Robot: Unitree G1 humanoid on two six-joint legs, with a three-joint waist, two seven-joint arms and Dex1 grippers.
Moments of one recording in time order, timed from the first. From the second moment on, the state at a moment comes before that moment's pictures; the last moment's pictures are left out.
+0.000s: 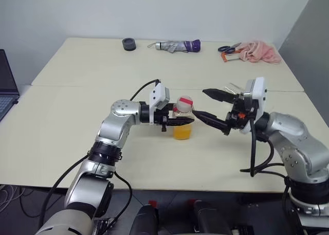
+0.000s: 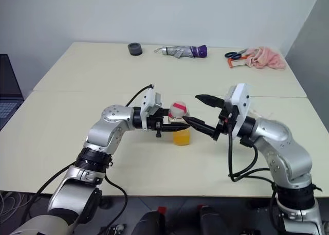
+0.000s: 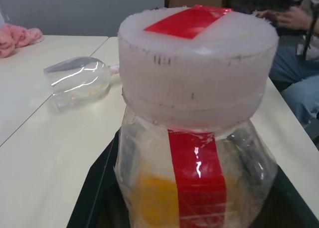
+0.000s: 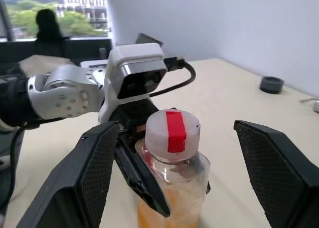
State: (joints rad) left arm -0.75 0.37 -0.17 0.29 -0.31 0.23 -1.25; right arm -0.37 -0.47 -0.01 -0.58 0.49 0.61 0.61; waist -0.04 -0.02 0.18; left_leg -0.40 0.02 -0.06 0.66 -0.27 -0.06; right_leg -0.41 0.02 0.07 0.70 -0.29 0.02
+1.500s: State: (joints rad) left arm -0.78 0.38 -0.23 0.32 -0.27 0.17 -1.39; right arm -0.70 -0.54 0.18 -0.08 0.47 0.47 1.14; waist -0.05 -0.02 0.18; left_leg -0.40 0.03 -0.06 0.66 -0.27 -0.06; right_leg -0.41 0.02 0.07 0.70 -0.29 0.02
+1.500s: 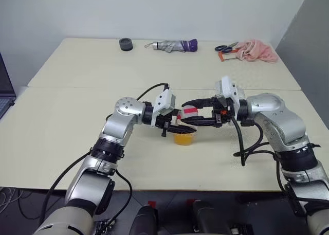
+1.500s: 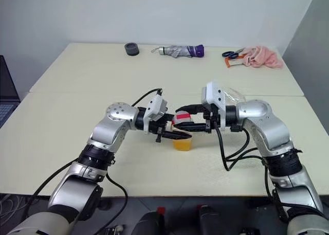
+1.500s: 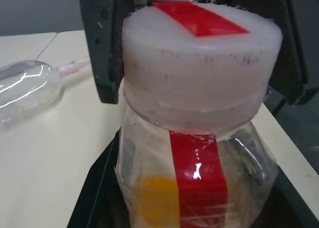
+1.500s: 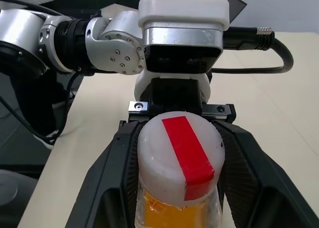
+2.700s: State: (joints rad) left arm -0.86 0.31 -0.21 0.51 -0.23 0.10 -1.32; right arm -0.30 -0.17 0.21 -0.76 0.27 0.82 0.09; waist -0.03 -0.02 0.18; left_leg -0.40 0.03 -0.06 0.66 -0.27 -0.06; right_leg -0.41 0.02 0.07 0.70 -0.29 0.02
